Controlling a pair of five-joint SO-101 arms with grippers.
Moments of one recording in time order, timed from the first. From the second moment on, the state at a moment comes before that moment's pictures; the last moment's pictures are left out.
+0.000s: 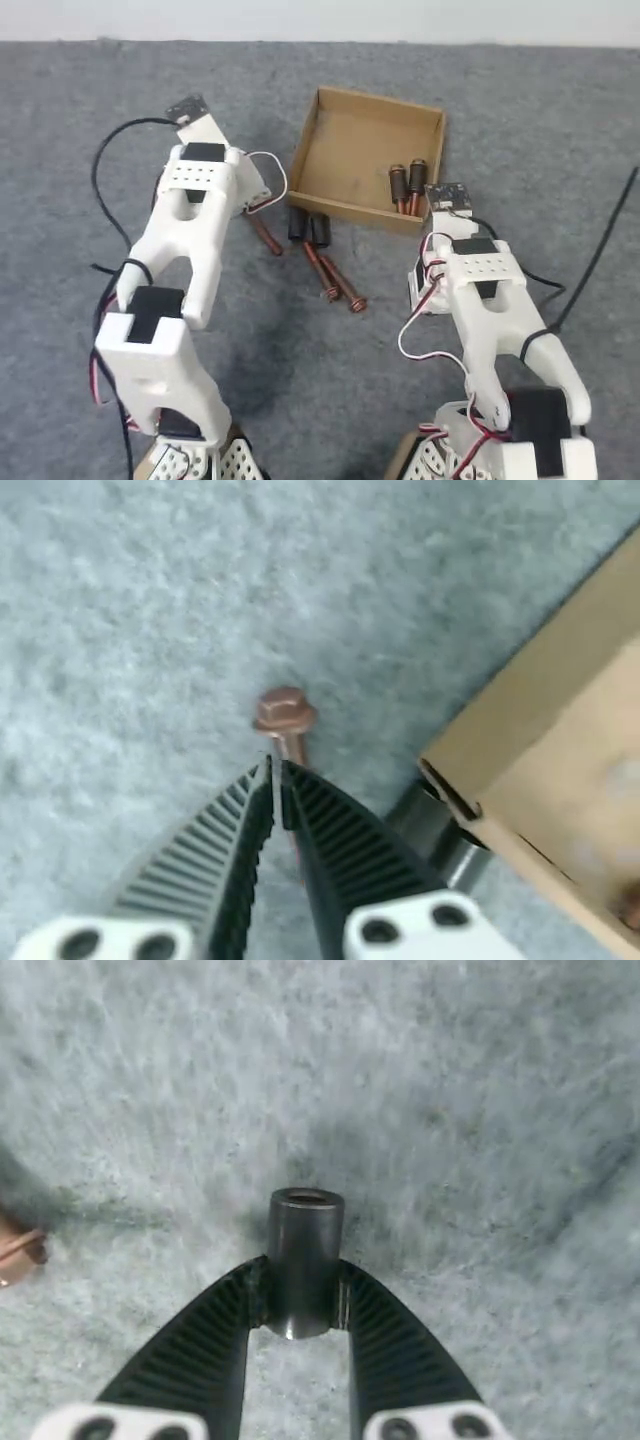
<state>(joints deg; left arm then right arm) -1.3 18.9 6.0 65.1 41.2 -8.7 -12.8 49.6 55.6 -0.9</state>
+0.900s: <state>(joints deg) -2.8 18.9 13.5 54.5 44.8 -8.8 -12.8 49.6 55.6 -0.9</state>
